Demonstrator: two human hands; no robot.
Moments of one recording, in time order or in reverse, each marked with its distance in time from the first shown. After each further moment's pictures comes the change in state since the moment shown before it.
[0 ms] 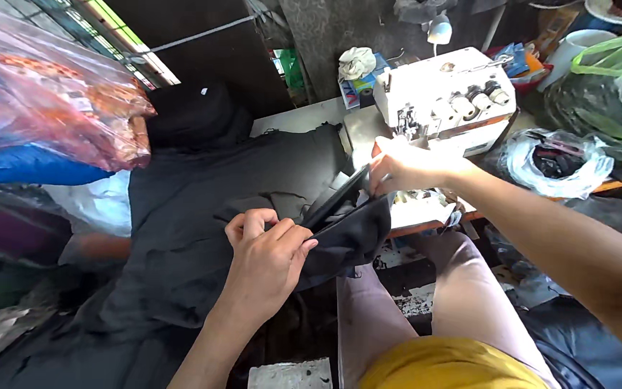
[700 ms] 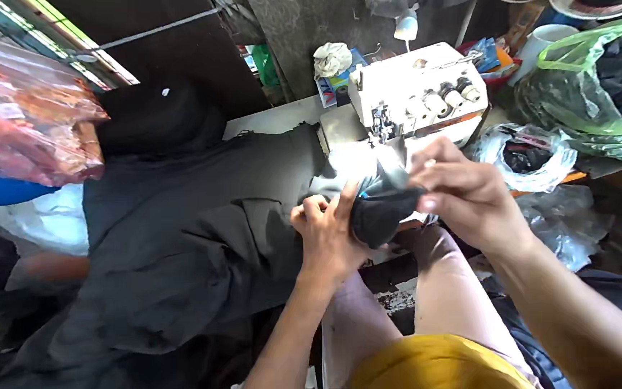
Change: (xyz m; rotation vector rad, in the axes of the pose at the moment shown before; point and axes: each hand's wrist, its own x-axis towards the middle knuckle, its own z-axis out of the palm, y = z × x) left_hand 0.056 0.077 0.095 -0.199 0.185 -0.167; right_hand -0.105 -0.034 0.022 0.569 0.758 -0.132
